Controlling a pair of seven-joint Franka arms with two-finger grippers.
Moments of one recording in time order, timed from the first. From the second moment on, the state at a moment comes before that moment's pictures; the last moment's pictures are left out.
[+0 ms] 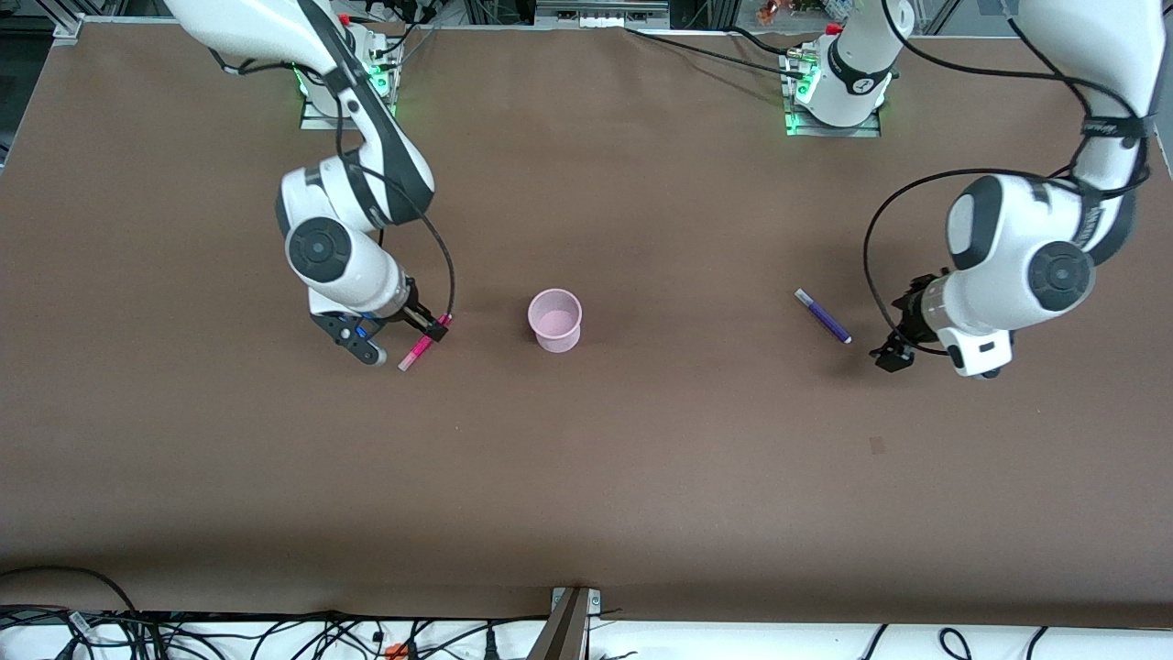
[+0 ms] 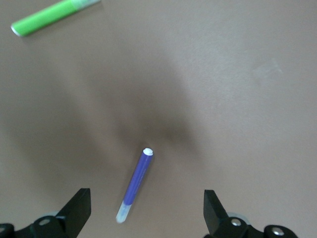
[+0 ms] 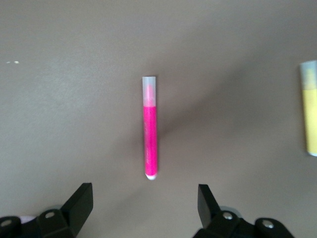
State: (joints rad) left arm 0.10 0.33 -0.16 -2.00 -0.01 2.18 -1.21; right arm 0.40 0.45 0.00 -1.89 0.06 2.23 1.05
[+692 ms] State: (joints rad) left arm 0.05 0.41 -0.17 -2.22 -0.01 2.51 -1.23; right arm 0.40 0.58 0.00 -1.89 0.18 2.34 1.13
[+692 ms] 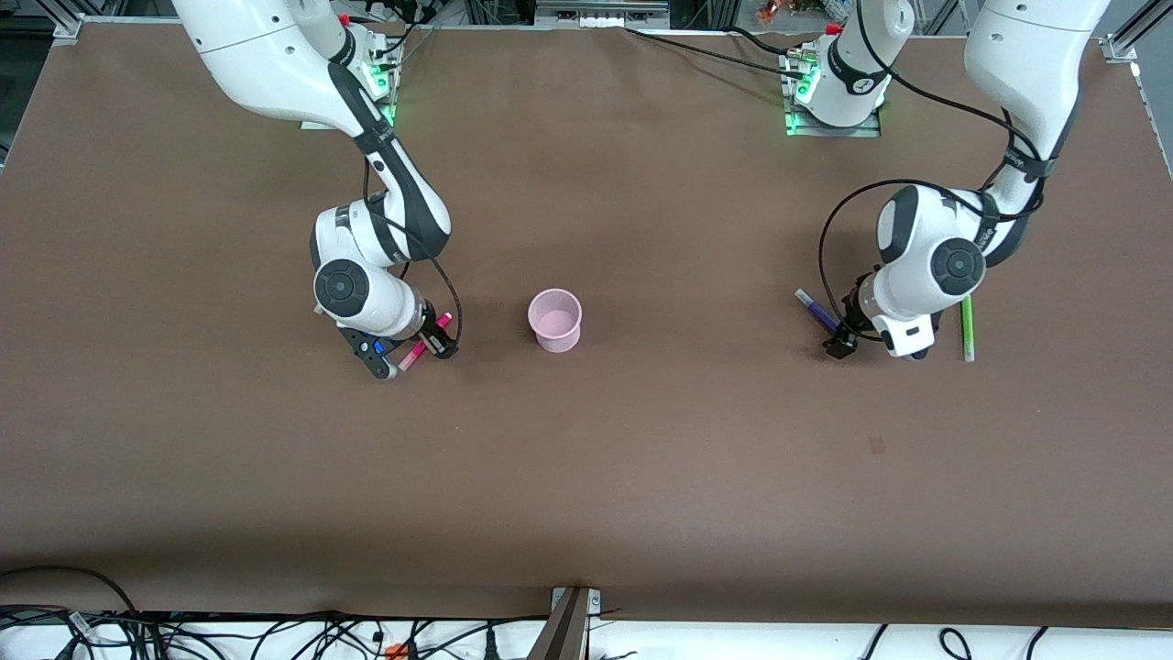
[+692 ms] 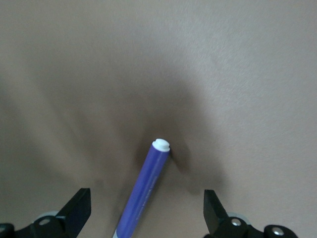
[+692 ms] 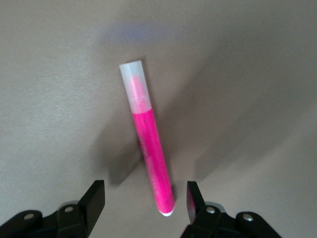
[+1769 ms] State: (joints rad) left arm 0.05 0.44 -0.16 -2.23 0.00 2.61 -1.23; right arm 0.40 0.59 0.02 -1.90 0.21 2.34 1.13
